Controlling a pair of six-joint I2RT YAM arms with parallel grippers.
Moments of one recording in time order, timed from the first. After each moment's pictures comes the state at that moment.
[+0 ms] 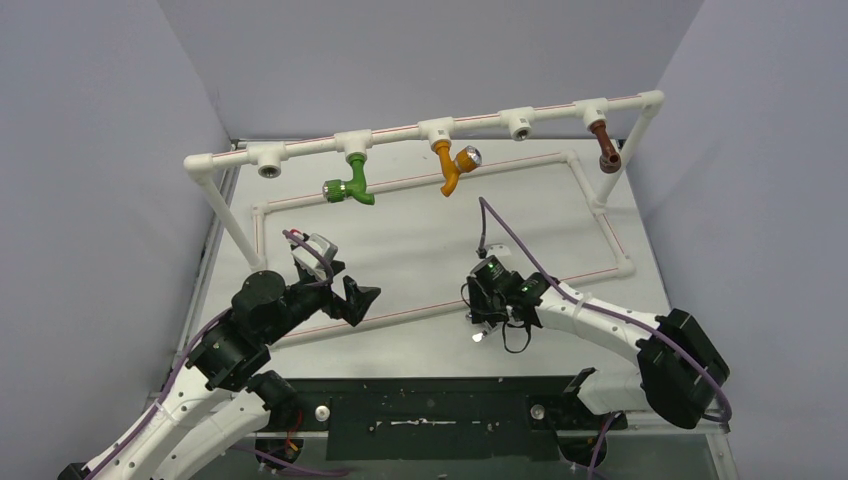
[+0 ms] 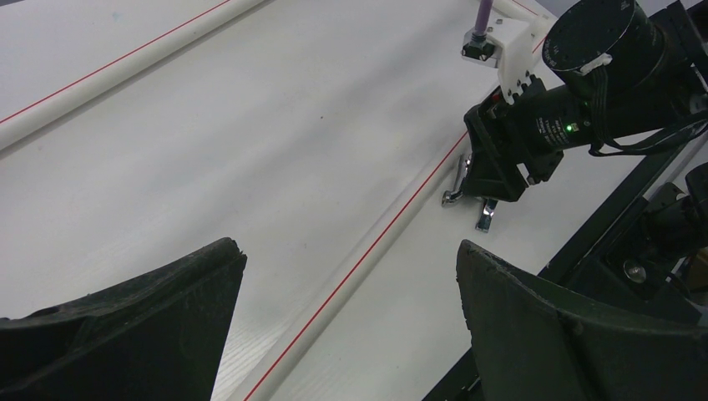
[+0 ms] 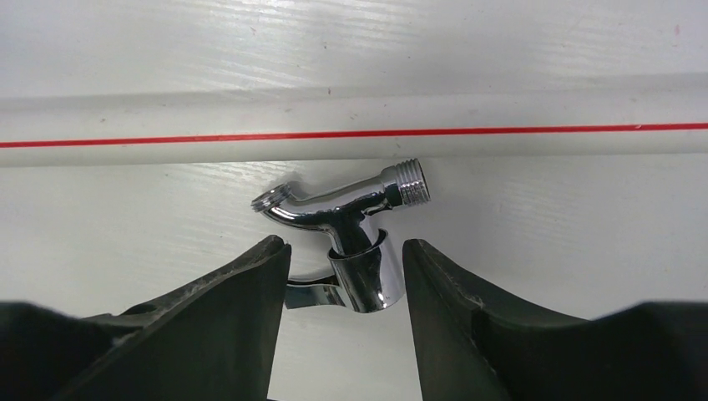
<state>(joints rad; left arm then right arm) -0.70 0.55 0.68 -0.35 0.04 -0.20 0.77 1.30 0.71 -0.52 0.23 0.56</state>
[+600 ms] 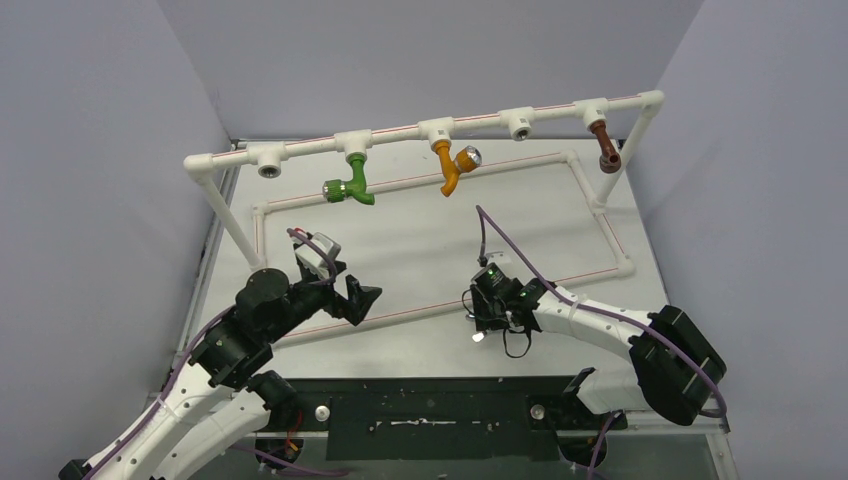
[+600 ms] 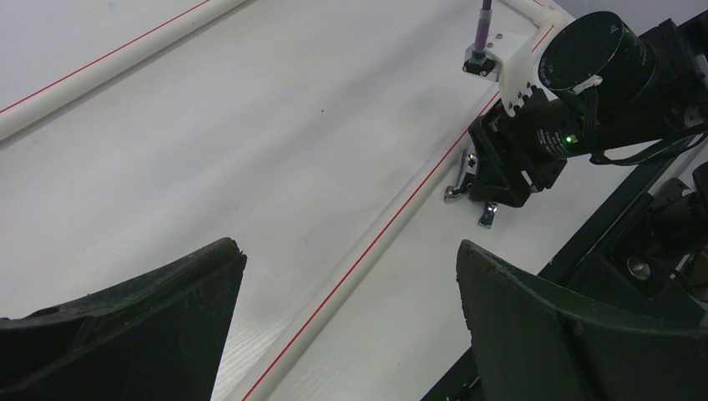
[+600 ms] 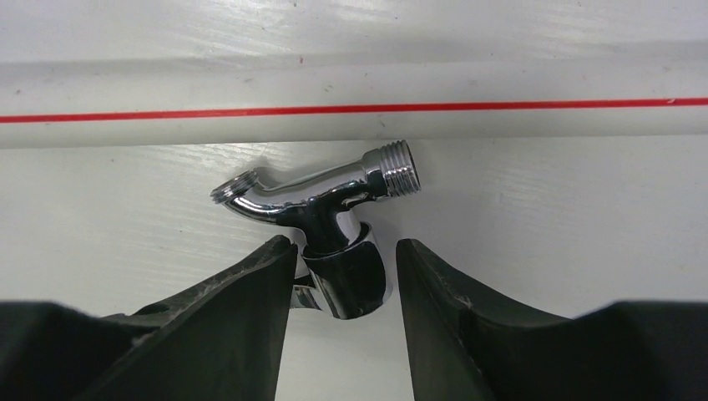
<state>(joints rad) -0.70 0.57 0.68 -0.35 0.04 -0.20 0.77 1.33 0.64 -0.48 0.22 0.55</state>
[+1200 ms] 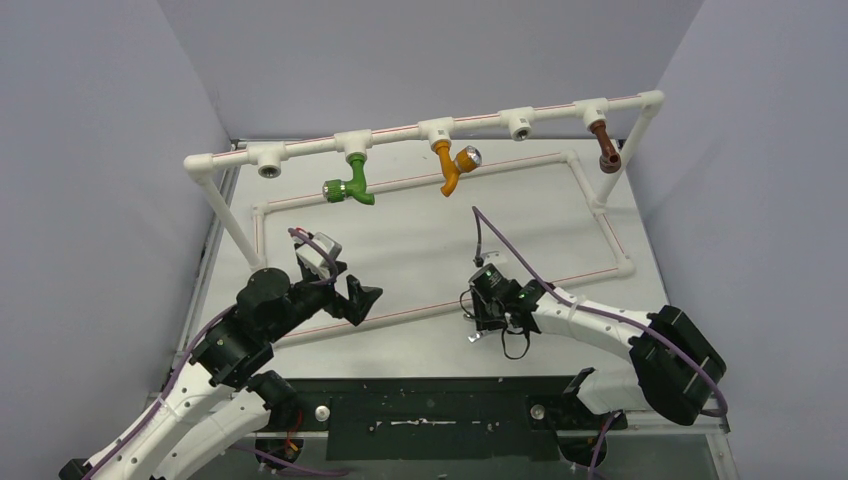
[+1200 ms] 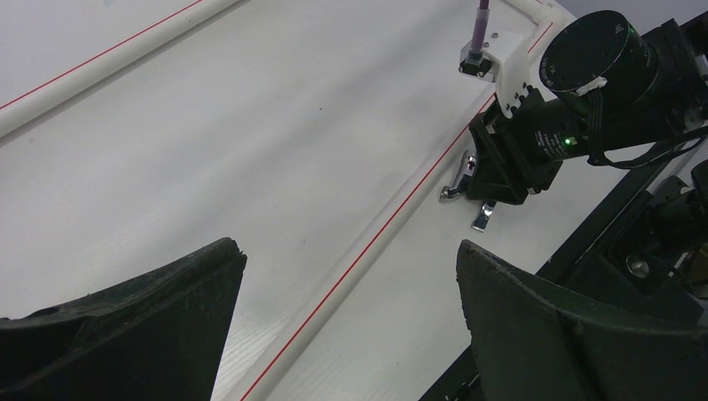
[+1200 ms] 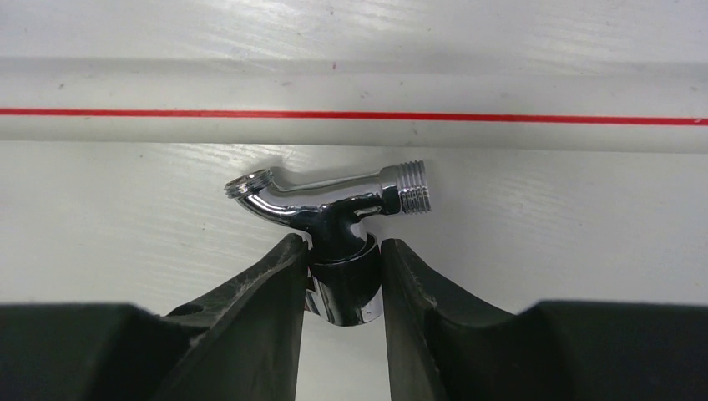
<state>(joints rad) -0.70 0.58 0.68 -0.35 0.04 -0.20 0.79 1.33 0.64 -0.45 0.22 0.53</state>
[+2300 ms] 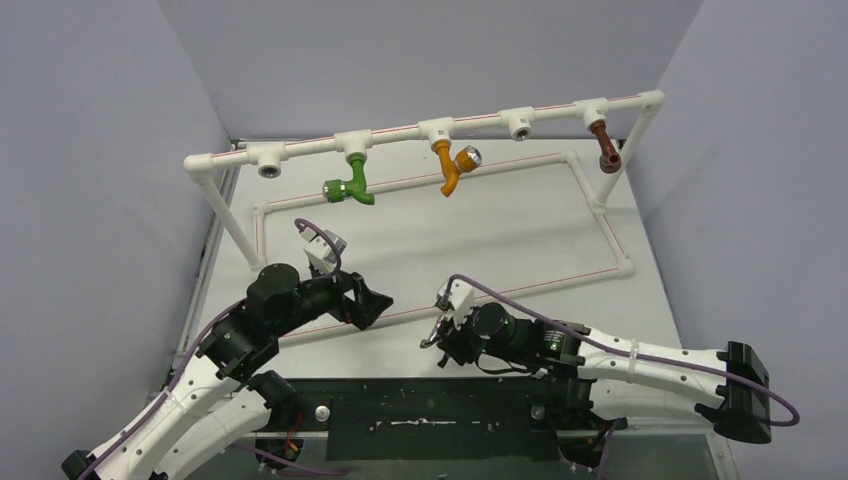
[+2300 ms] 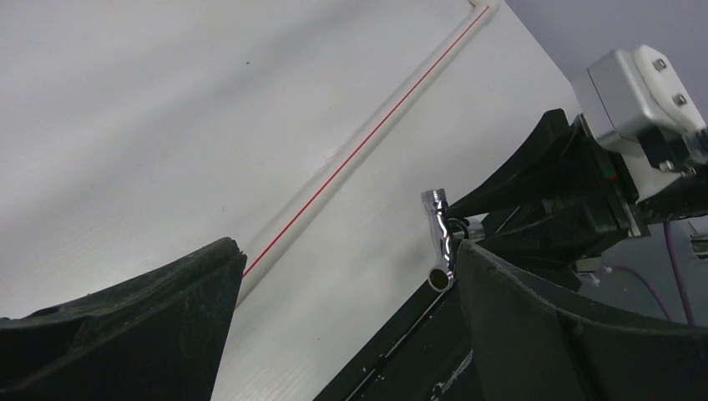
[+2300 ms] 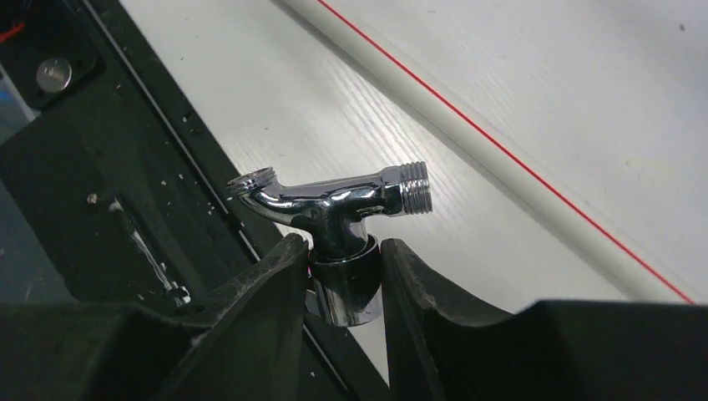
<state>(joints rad) -0.70 0.61 0.68 -0.37 0.14 -0.40 1.18 0.93 0.60 -0.31 0.16 0.29</state>
